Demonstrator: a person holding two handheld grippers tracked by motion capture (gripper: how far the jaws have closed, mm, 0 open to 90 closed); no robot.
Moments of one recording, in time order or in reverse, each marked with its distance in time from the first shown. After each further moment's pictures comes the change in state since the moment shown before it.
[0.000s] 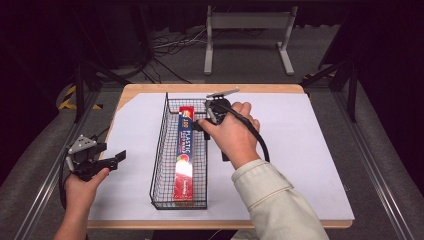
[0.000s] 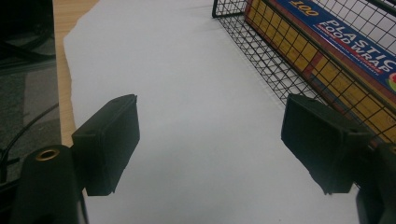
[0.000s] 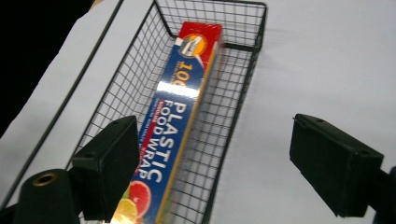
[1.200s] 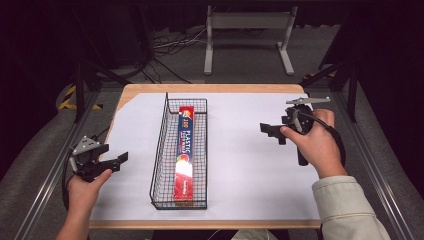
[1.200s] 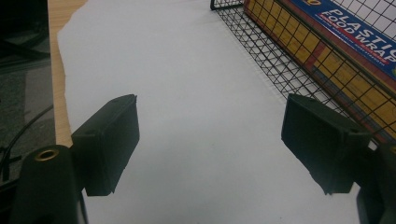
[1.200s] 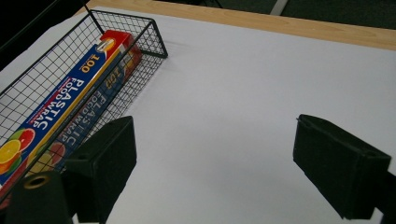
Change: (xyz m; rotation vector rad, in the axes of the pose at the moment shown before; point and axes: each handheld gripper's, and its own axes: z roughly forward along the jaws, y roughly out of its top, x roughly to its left) left arm -0.003 -0.003 0.005 0.017 0.006 0.014; right arm -0.168 -0.046 -0.071 -0.162 0.048 -0.105
